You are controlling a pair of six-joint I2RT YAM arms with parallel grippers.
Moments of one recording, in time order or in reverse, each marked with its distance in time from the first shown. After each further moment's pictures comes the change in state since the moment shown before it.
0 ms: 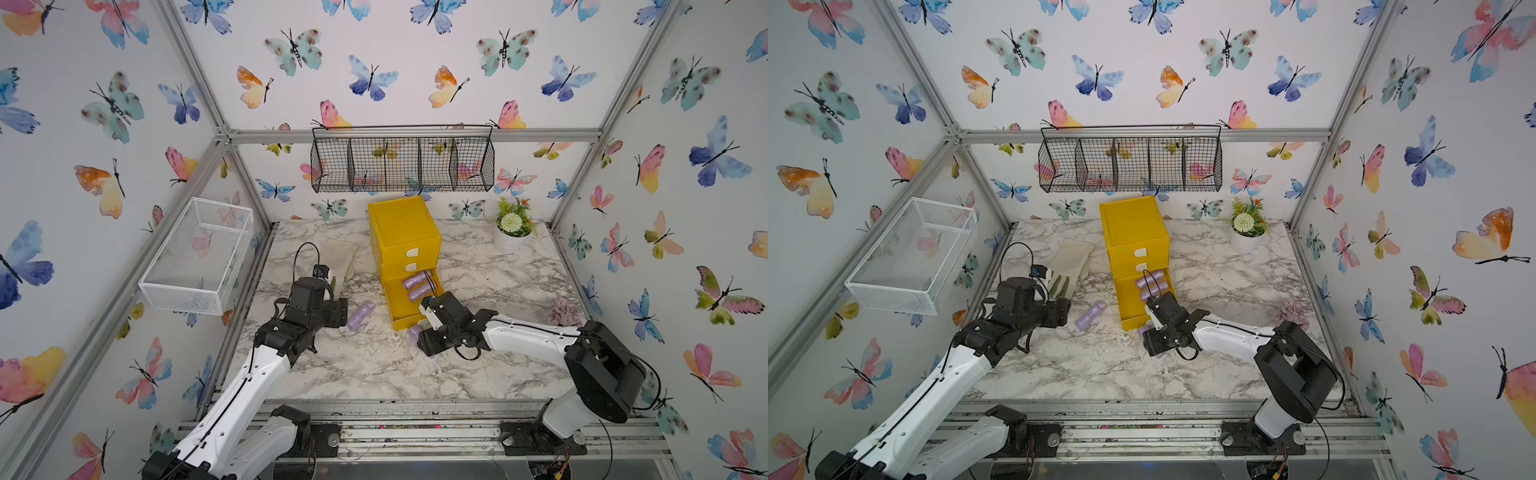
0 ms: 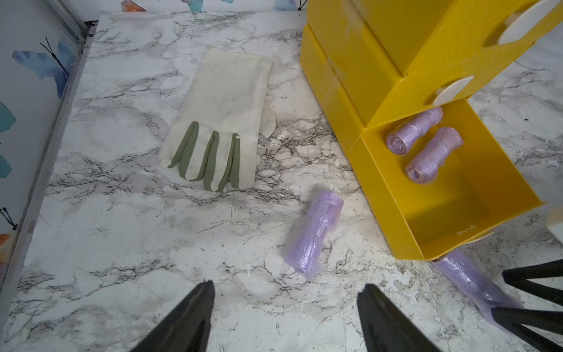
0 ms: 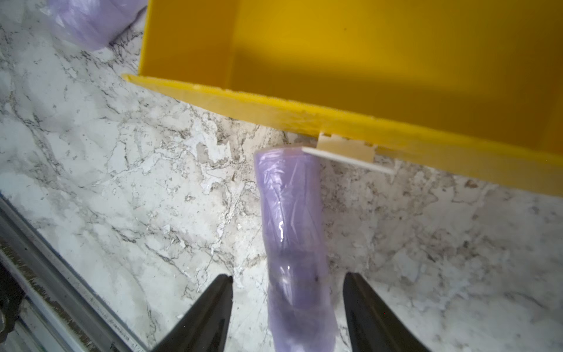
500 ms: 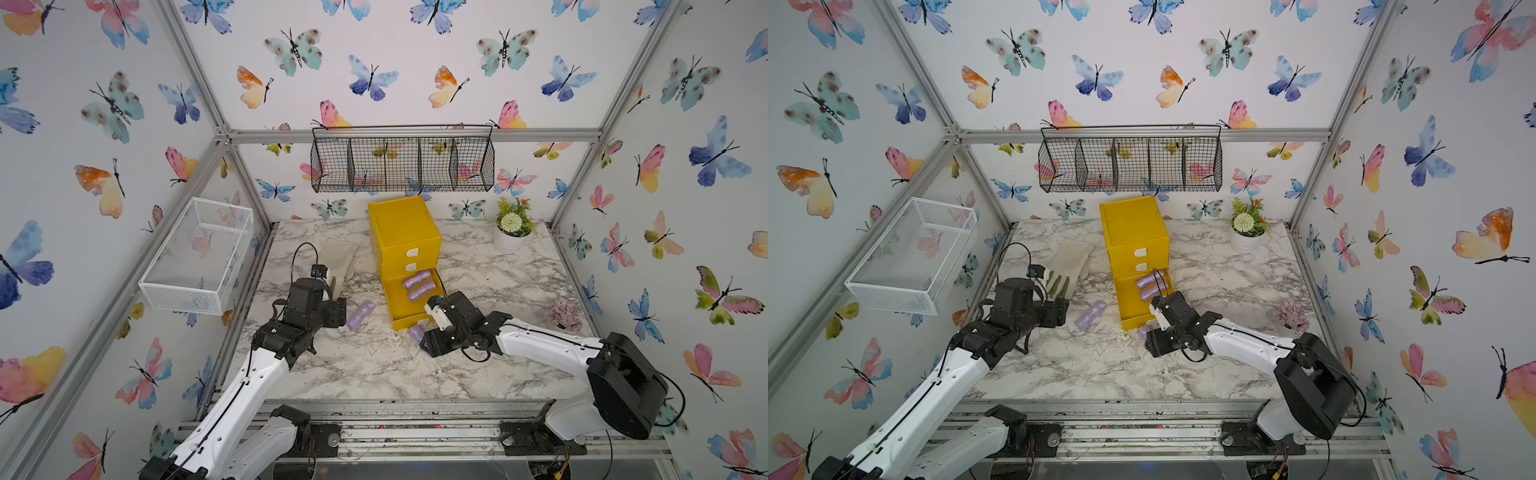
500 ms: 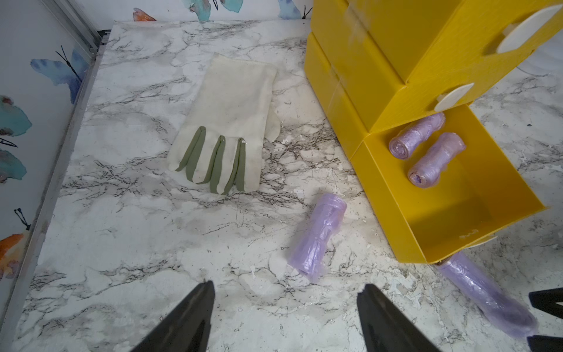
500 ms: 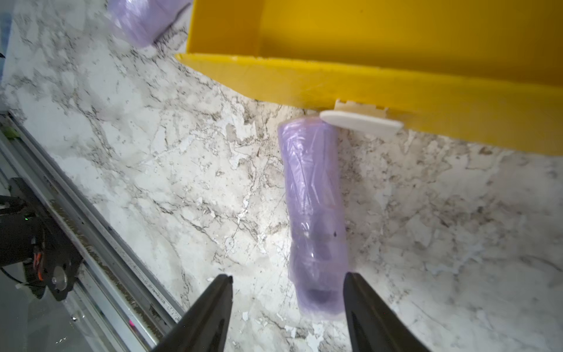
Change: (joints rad) left arm -0.001 -0.014 0.000 -0.002 -0.017 0.001; right arm -0.026 -0.093 -0.070 -0.009 -0.106 0.020
